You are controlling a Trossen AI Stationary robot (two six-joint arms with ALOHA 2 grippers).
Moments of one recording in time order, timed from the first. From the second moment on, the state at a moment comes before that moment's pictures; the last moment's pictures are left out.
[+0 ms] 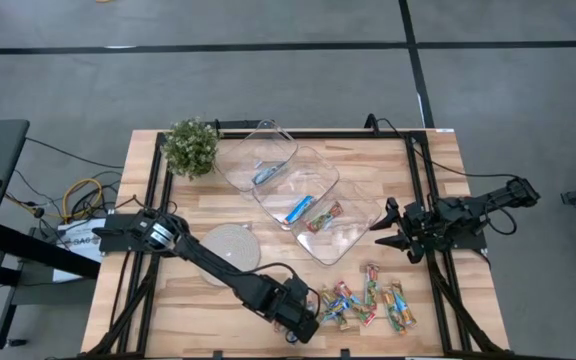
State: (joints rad) left arm -0.52 2.23 1.84 -0.72 -0.09 -1.37; right arm 0.34 0.04 0.01 0.03 0.08 0.24
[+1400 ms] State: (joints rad) left arm -0.51 2.27 1.84 -0.68 -0.05 -1.36; right arm 0.34 0.05 0.01 0.03 0.08 0.24
